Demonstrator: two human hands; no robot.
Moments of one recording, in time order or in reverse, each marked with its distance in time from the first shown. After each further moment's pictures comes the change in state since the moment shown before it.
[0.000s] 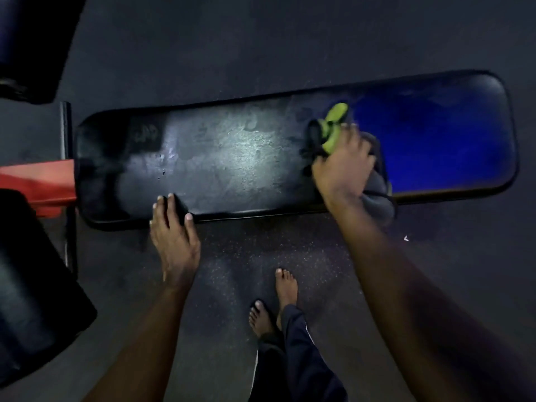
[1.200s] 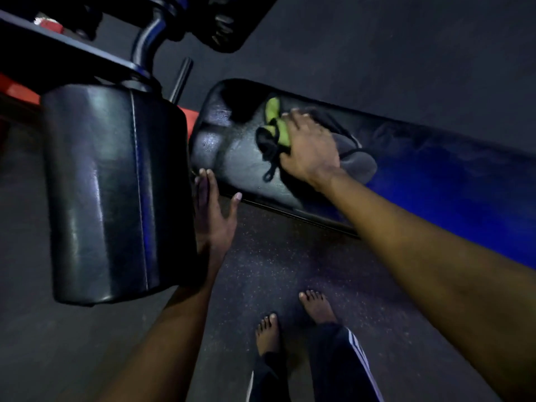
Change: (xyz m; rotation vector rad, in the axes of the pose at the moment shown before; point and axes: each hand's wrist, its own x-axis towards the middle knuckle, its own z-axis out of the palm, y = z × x) left_hand 0.010 -0.107 -0.021 -0.151 0.214 -0.167; right_hand -0.048 -0.240 0.075 -0.173 -0.220 -0.914
